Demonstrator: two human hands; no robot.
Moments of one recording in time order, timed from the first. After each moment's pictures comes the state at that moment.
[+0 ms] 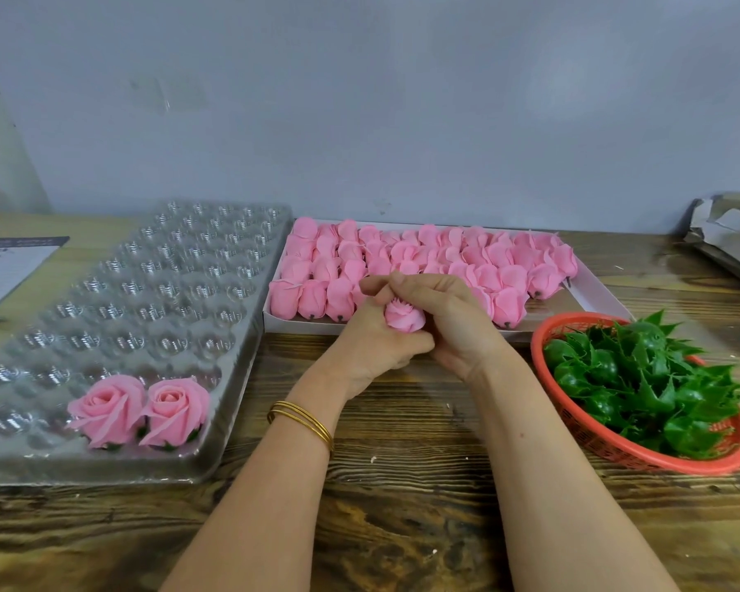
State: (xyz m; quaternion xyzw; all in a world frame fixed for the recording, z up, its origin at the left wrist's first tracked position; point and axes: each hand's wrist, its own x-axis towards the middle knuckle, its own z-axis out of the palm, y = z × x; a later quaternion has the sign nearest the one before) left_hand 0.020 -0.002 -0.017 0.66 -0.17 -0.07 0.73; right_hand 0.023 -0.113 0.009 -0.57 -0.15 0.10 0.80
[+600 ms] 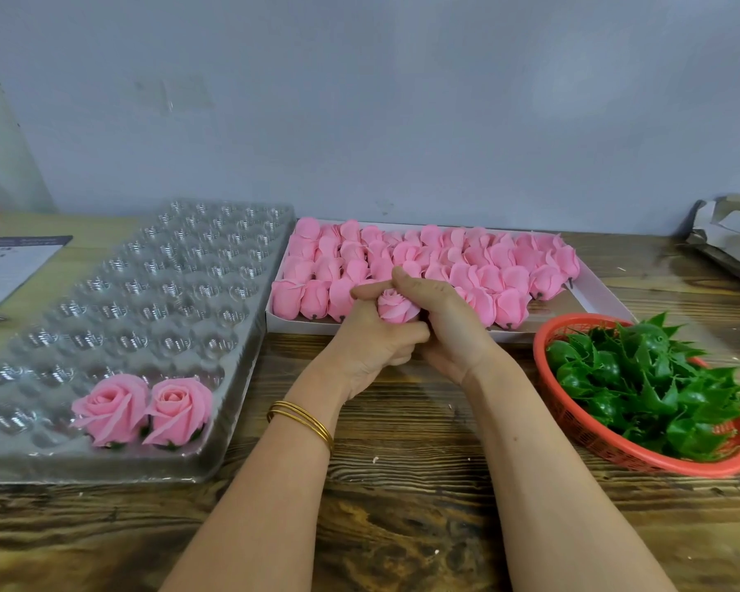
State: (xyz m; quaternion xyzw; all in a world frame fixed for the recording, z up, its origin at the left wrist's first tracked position) left_hand 0.022 0.002 -0.016 0.63 -0.13 -0.10 0.76; right_hand 0.015 -0.102 0.018 -0.60 -0.08 0.15 0.78
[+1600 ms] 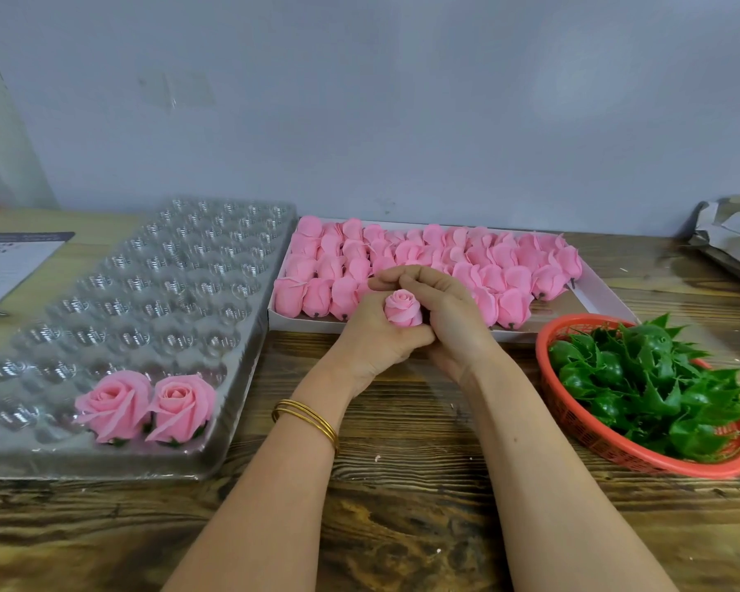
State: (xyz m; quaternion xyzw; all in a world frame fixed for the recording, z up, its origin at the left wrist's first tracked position) left_hand 0.018 0.002 -0.013 0.70 -0.15 -0.04 0.70; right_hand 0.023 -0.100 0.008 -0.60 -0.06 0.03 0.80
